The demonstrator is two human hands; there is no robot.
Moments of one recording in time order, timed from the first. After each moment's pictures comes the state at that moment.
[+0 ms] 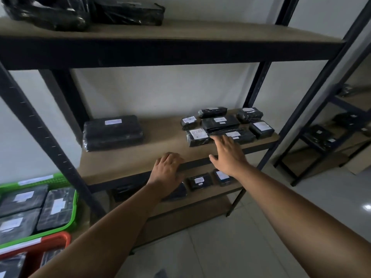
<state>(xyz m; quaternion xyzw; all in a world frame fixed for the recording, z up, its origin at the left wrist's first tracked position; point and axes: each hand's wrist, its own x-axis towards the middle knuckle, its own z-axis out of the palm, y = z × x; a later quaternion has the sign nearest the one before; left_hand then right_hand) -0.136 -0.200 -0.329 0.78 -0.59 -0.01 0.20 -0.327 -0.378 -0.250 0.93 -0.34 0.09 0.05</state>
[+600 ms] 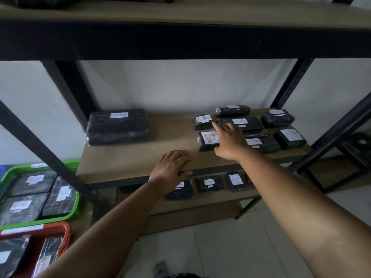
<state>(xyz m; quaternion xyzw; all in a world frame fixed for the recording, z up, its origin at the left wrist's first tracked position) -0.107 -0.239 -0.340 0.79 -0.56 -0.04 0.22 -0.239 -0.476 -0.259 0.96 -0.28 -0.03 -0.01</state>
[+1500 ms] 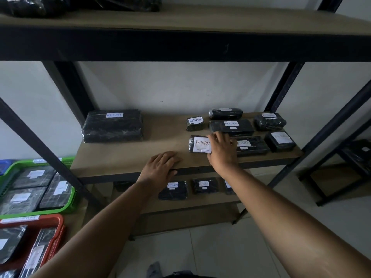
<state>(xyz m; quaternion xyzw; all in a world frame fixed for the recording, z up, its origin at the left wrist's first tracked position) -0.124 -0.228 -0.348 0.81 -0.57 0.02 0.15 -0.275 -0.453 -0.291 0.94 -0.31 0.12 0.05</state>
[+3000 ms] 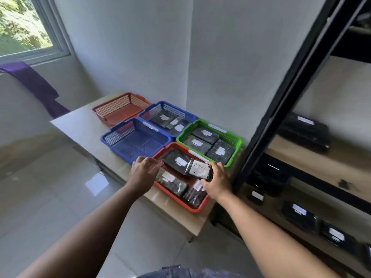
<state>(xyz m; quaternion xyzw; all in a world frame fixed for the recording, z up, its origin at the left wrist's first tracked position) -0.114 0.409 -0.371 0.93 0.03 0.05 0.35 -0.135 0.108 -0.373 0.94 -0.02 0.04 -0.34</state>
